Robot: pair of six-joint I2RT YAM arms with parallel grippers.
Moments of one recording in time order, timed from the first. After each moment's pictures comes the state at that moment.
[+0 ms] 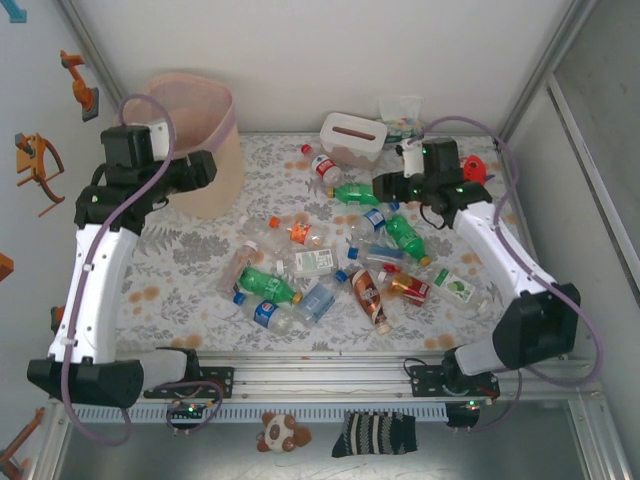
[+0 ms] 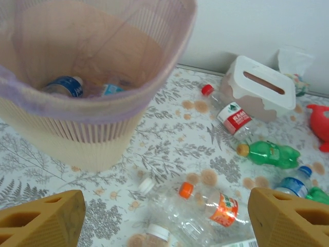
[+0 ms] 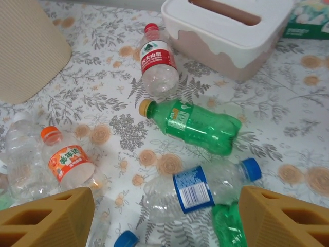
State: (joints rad) left arm -0.16 1.22 1.49 -0.87 0.09 -0.26; right arm 0.30 1.47 1.30 -0.51 -0.25 0.07
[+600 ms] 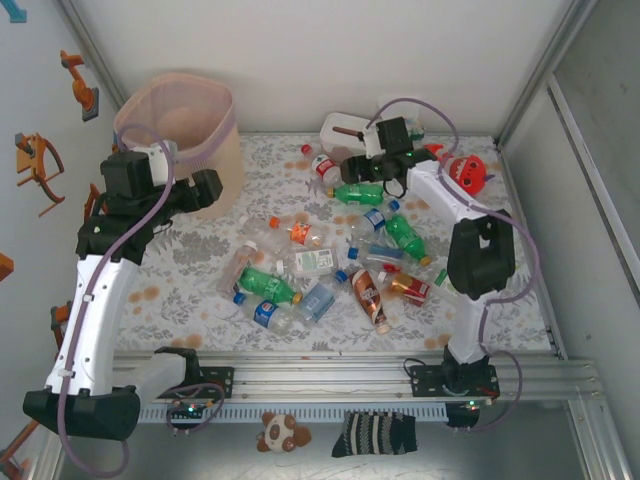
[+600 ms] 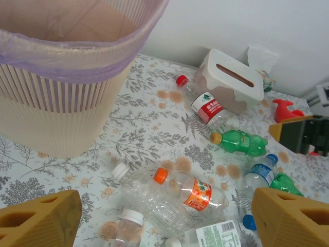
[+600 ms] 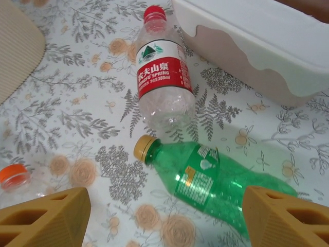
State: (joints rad) left arm -0.16 1.07 1.31 -0.78 0.18 -0.33; right arm 0.36 1.99 1.70 -0.52 -0.25 0.09
